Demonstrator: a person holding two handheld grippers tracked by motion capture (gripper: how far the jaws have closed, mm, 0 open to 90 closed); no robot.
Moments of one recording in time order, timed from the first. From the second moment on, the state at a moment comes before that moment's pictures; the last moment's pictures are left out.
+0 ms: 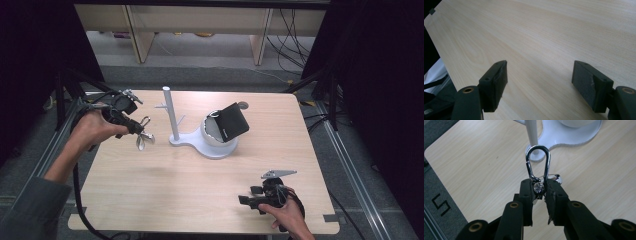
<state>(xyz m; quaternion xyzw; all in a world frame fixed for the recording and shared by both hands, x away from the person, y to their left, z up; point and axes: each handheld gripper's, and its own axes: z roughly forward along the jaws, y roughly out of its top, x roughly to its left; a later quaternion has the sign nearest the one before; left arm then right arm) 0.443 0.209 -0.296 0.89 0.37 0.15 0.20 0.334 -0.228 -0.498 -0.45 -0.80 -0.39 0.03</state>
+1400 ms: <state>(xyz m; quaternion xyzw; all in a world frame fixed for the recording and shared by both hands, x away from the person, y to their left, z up) 0.493 0.187 -0.295 0.88 0.41 0.15 0.21 0.333 -0.227 -0.498 -0.45 -0.80 -0.39 0.02</state>
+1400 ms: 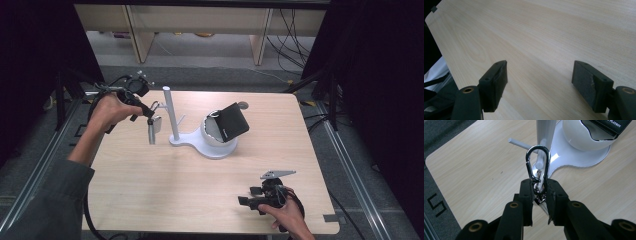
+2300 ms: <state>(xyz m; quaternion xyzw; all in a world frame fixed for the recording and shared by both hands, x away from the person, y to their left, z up) 0.500 0.177 -0.313 0.88 0.41 0.14 0.21 0.334 -0.229 -0.498 -0.44 -0.81 -0.39 0.02</state>
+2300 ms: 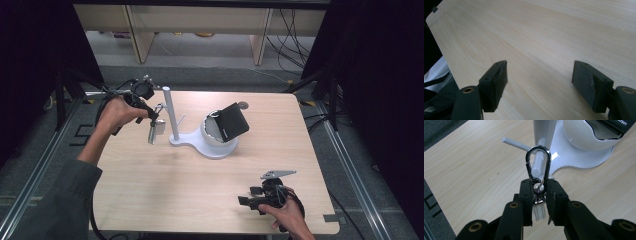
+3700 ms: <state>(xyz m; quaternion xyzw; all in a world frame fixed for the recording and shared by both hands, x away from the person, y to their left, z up) 0.498 0.176 -0.305 0.88 0.41 0.13 0.20 0.334 -0.228 -0.497 -0.44 -0.81 -0.39 0.02</state>
